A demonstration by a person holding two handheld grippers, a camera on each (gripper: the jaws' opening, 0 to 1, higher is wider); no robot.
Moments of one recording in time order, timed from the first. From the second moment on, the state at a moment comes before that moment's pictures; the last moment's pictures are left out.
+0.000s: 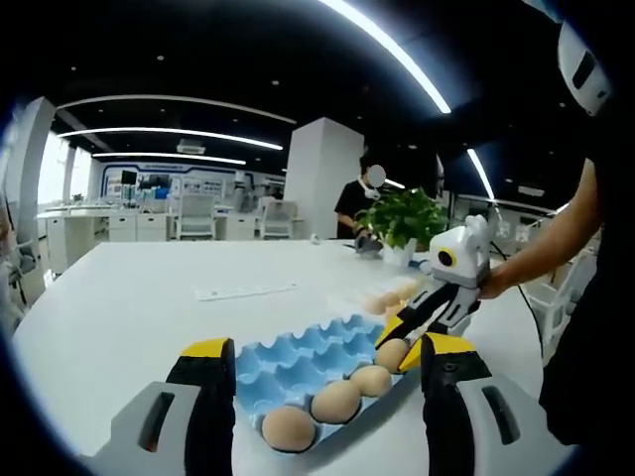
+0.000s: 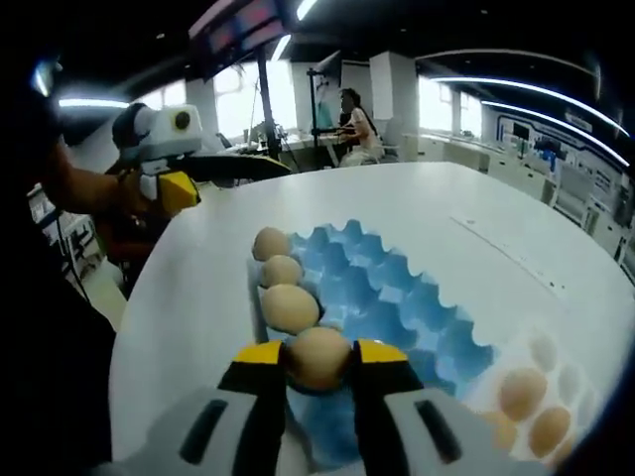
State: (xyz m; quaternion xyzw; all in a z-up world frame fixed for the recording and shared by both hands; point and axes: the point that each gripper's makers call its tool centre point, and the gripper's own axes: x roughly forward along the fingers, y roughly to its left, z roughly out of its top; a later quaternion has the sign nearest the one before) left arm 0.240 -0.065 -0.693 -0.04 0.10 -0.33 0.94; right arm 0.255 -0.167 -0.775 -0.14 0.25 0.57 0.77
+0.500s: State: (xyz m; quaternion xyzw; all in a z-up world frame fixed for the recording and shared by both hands) left arm 0.238 -0.067 -0.692 -0.04 0.10 -0.33 0.94; right arm 0.253 -0.168 -0.774 -0.15 0.22 0.59 0.76
